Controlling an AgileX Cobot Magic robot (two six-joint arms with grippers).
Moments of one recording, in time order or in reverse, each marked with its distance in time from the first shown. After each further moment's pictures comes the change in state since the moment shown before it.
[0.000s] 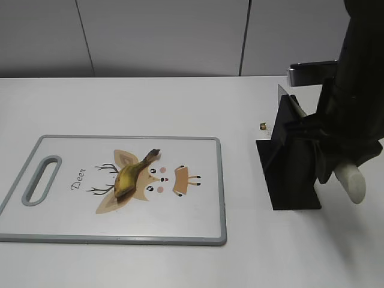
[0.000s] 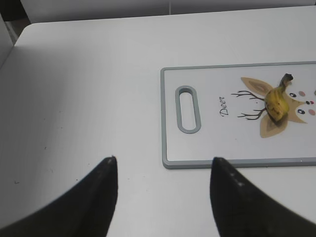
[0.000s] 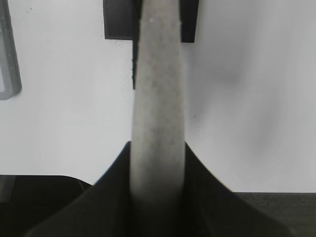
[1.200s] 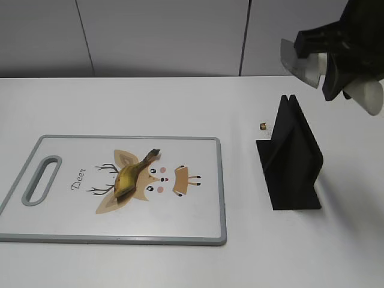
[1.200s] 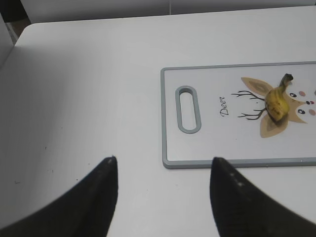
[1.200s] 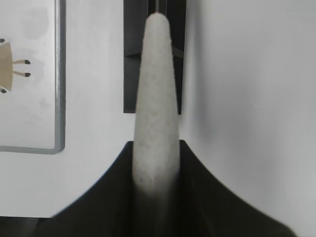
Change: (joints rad) left arm 0.000 0.000 0.000 0.000 0.000 0.000; right arm 0.000 -0.114 -0.209 -0.091 0.022 0.019
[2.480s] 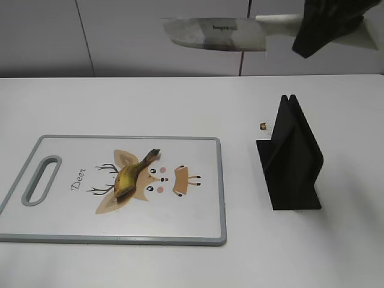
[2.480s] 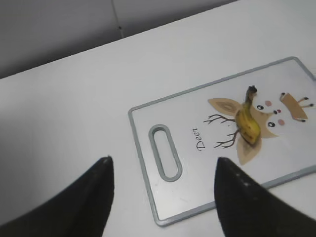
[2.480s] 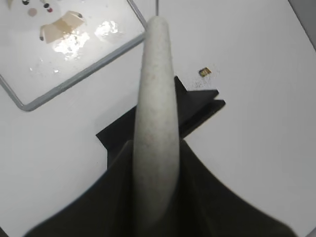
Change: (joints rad) left arm 0.000 0.559 -0.276 -0.175 -0.167 0.329; right arm 0.000 0.039 -0.203 0.117 -0.019 -0.958
